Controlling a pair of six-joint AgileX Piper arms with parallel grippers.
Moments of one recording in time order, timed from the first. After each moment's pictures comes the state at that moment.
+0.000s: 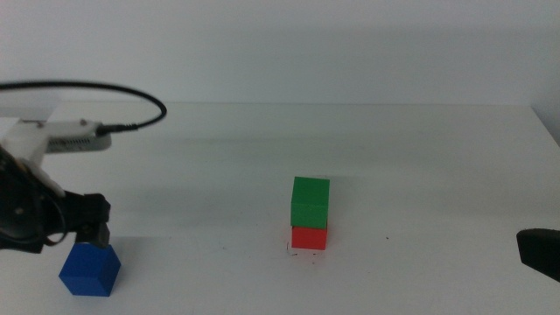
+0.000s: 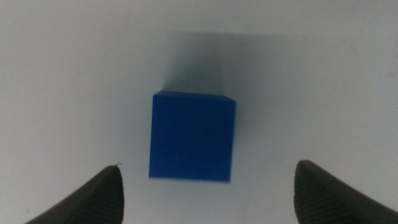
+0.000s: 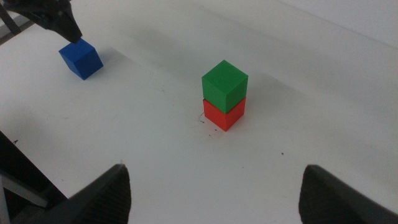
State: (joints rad) left arm -0.03 1.35 -0.87 -0.09 0.92 -0.03; right arm 1.16 0.68 -0.96 -0.46 1.05 0.55
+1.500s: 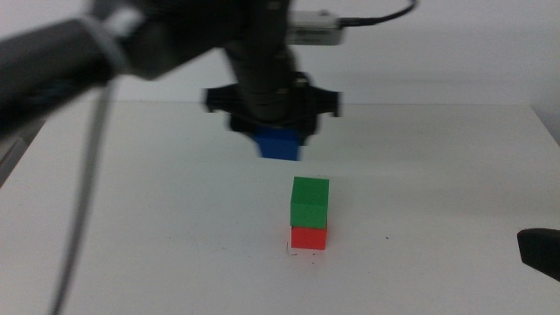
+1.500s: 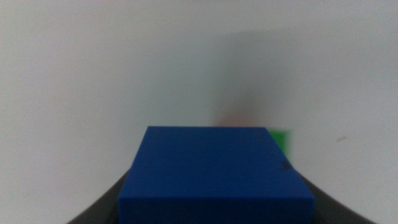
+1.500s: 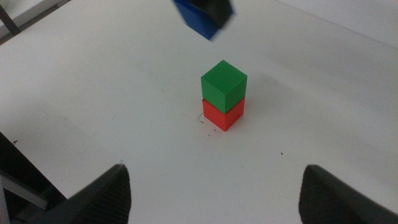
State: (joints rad) left arm -0.68 1.86 -1.78 0.13 1.21 -0.56; right arm 1.16 0.68 -0.96 -0.46 1.05 0.55
